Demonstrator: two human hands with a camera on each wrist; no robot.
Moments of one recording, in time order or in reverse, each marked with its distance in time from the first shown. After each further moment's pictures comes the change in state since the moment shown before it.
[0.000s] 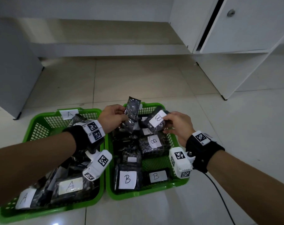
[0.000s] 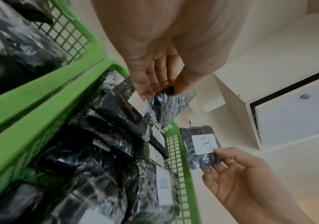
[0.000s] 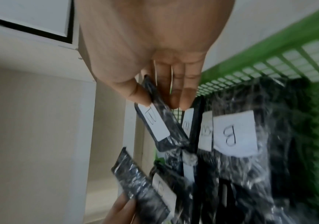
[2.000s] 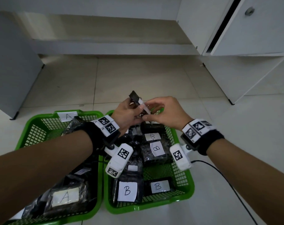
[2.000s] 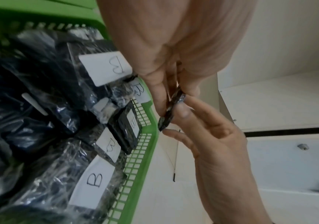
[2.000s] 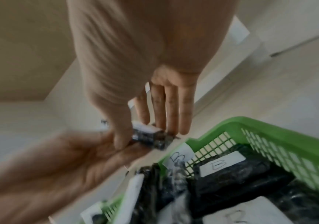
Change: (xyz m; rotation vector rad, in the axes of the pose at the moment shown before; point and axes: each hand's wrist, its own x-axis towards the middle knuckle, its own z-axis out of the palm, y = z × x) left_hand 0.015 0.029 0.033 -0.624 -0.136 -0.051; right_hand 0.042 -0.043 0.036 -0.774 -0.373 -0.681
